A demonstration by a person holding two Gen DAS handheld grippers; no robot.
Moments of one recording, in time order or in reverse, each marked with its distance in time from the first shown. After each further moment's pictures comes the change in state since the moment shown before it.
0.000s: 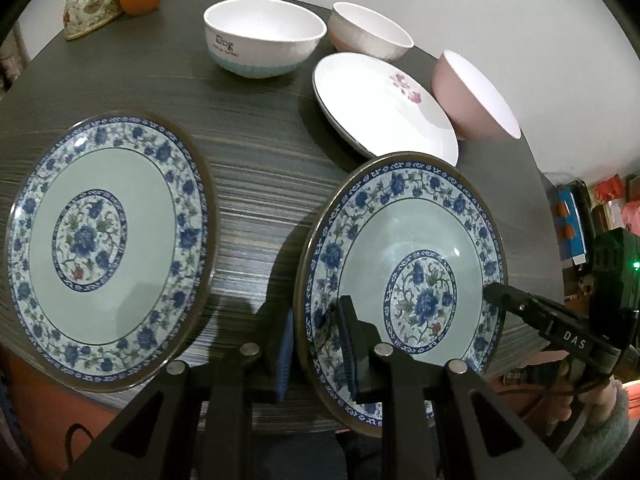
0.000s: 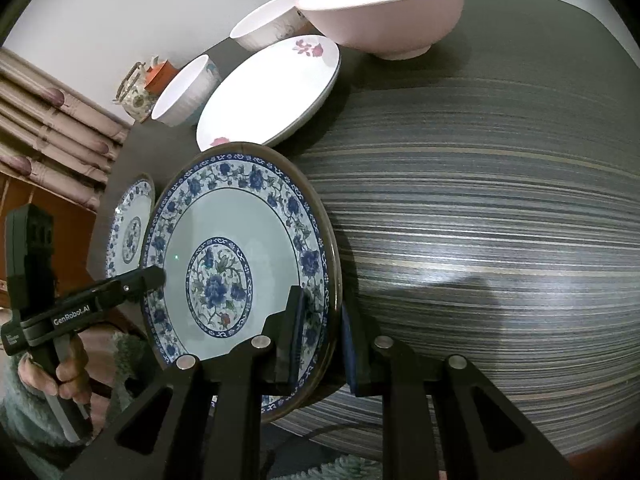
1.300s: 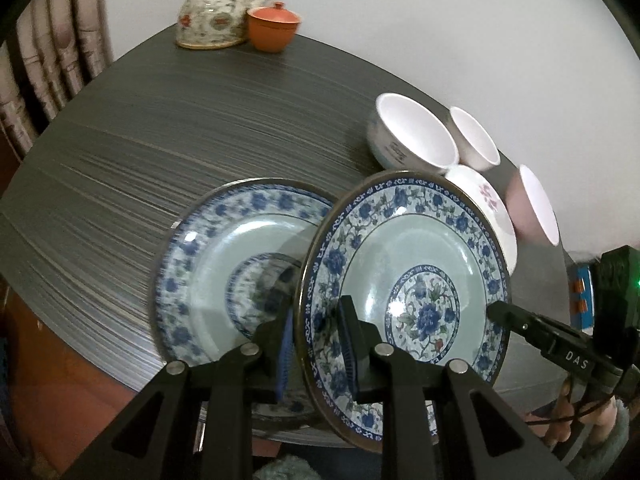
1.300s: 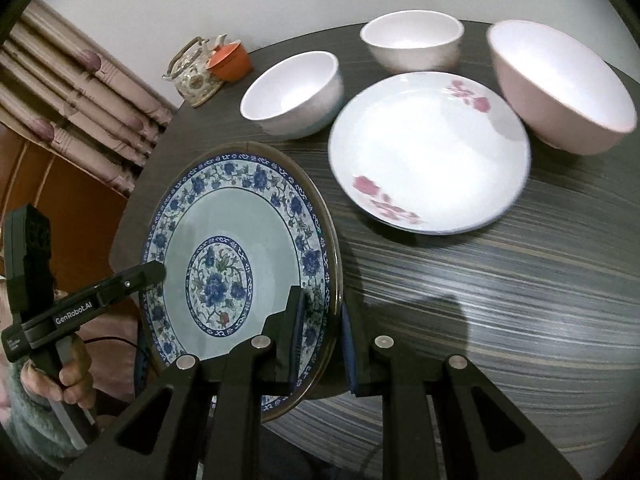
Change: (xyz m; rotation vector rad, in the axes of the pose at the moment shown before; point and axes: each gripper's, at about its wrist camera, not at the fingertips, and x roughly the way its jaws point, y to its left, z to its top) left arm -0.079 0.129 0.016 -0.185 -0.161 0.079; right arm 0.033 0.132 0.052 -0.153 -0.003 0.043
